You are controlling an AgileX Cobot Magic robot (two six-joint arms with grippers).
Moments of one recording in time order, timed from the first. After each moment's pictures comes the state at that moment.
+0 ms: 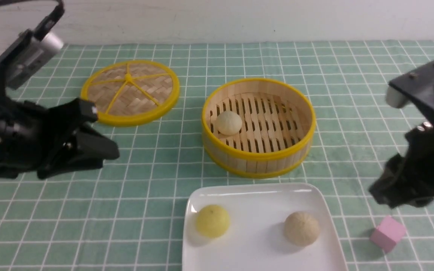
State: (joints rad) right arm 0.40 1.18 -0.98 0.19 1.04 -0.15; left arm -0.06 1.25 -0.99 -0.72 0.93 0.12
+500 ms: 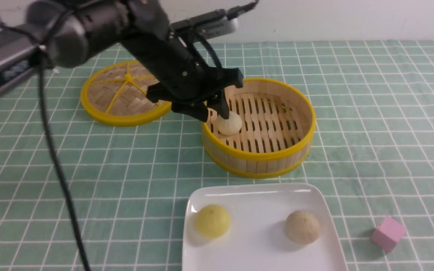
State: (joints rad) right arm 0.33 0.87 -0.71 0.11 1.06 -0.13; left arm -0.49 1.99 -1.79 -0.23 0.96 -0.20
